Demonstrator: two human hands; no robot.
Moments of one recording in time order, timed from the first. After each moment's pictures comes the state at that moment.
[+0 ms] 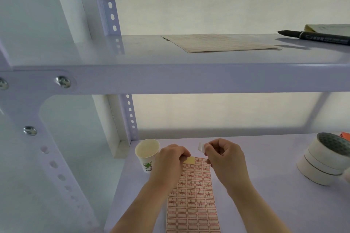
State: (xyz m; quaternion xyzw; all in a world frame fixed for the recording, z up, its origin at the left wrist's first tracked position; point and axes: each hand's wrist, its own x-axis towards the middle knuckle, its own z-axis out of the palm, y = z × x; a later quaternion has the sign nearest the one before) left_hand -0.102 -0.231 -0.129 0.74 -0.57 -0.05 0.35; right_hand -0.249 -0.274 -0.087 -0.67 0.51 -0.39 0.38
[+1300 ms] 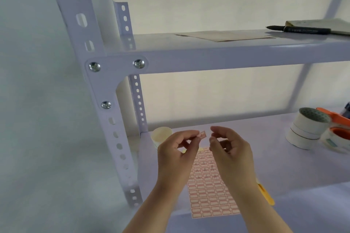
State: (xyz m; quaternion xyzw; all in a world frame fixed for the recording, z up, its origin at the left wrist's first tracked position) left_hand -0.109 -0.136 -0.089 0.57 -0.50 -0.15 0.64; right_hand -0.233 -0.165 -0.072 -0.61 0.48 -0.52 0.37
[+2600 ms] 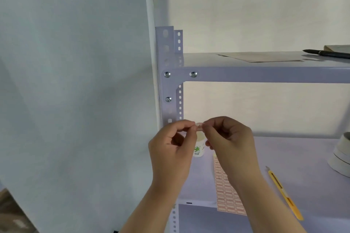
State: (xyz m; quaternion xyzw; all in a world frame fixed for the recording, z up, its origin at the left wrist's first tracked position) left_hand -0.097 -0.024 -0.014 0.56 -0.42 0.05 0.71; right_hand -0.200 -0.089 0.006 -0.67 0.28 -0.51 0.47
